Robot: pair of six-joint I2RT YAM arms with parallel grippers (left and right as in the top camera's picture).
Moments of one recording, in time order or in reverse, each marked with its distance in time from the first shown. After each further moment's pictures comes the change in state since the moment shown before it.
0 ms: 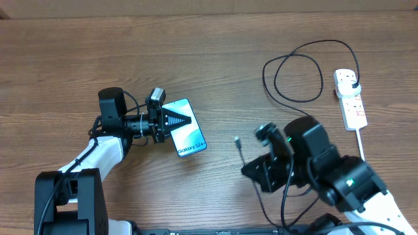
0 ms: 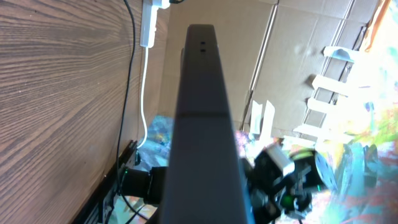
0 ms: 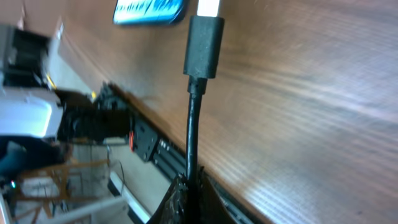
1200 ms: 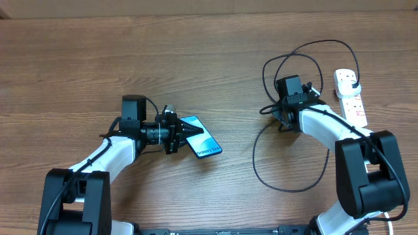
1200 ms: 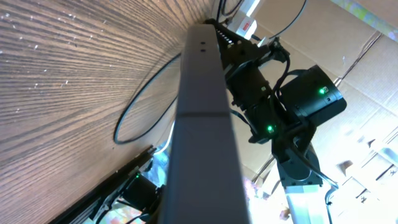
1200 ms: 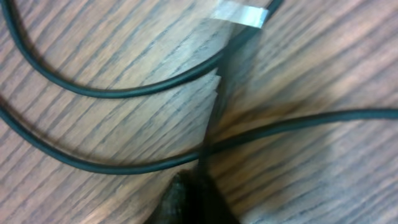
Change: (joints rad) left arm -0.137 0.000 -0.002 -0.258 -0.319 -0.135; right arm -0.405 0.844 -0.010 0.631 0.752 0.544
